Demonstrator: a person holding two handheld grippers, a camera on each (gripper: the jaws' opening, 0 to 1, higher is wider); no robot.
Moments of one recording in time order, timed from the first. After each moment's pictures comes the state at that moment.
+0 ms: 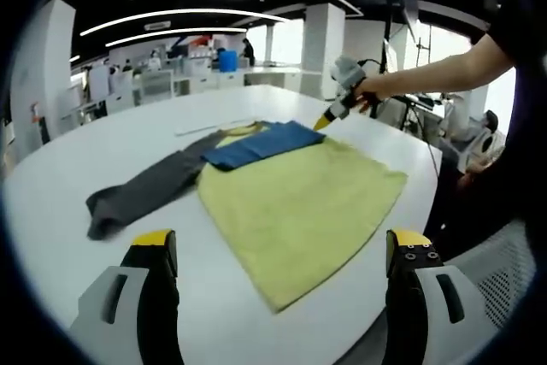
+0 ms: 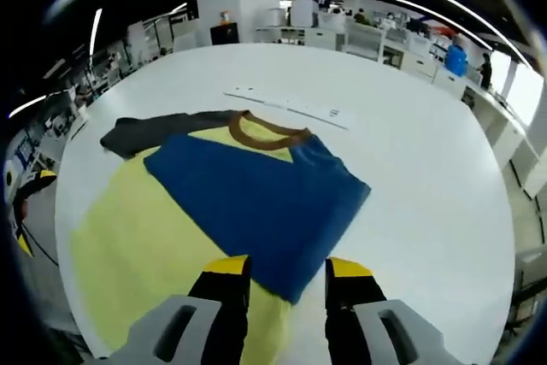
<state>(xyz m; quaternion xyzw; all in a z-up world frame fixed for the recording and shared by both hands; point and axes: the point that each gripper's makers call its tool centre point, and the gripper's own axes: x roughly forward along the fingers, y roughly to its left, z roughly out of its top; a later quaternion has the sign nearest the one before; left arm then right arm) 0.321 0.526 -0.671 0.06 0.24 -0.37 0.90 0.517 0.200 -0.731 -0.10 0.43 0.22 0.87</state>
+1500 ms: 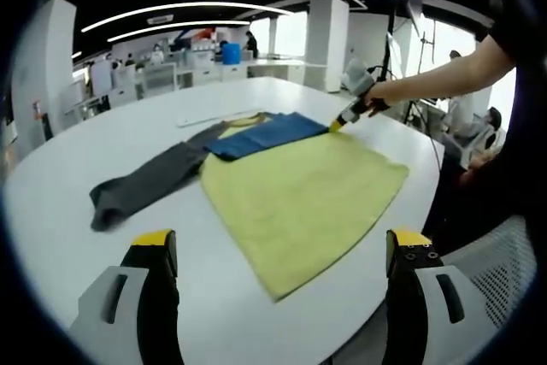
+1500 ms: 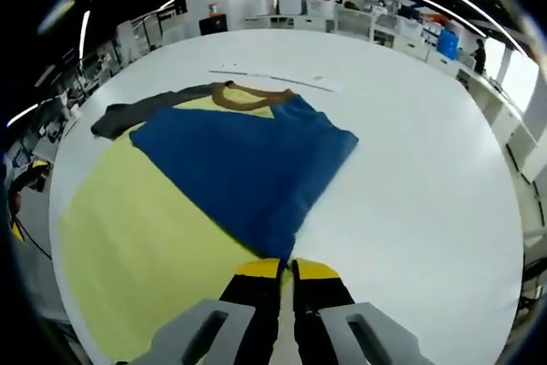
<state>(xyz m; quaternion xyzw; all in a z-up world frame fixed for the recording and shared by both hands) 0.315 0.530 -0.677 0.07 0.26 -0.36 0.89 0.498 0.177 -0.764 -0.09 0.45 0.21 0.87</state>
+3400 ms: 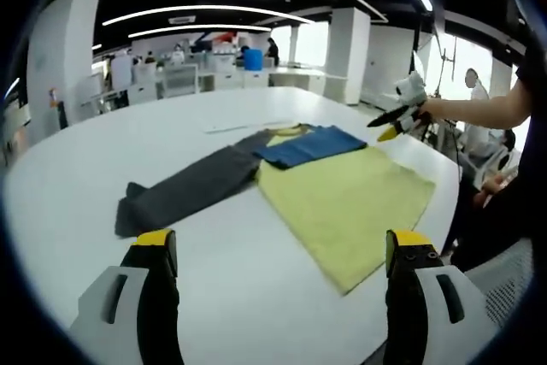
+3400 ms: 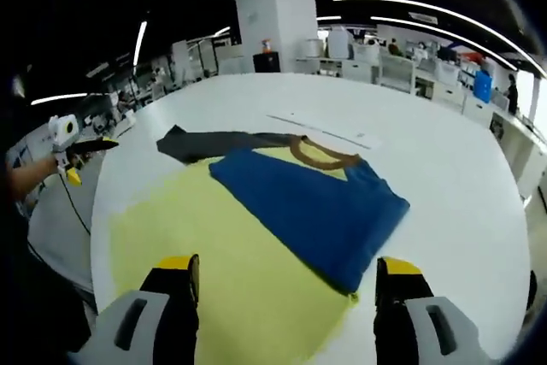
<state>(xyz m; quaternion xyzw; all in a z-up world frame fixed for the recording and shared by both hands) 0.359 0.570 -0.661 0.04 0.24 -0.31 0.92 0.446 0.214 -0.686 -0.06 0.33 0.35 0.88</state>
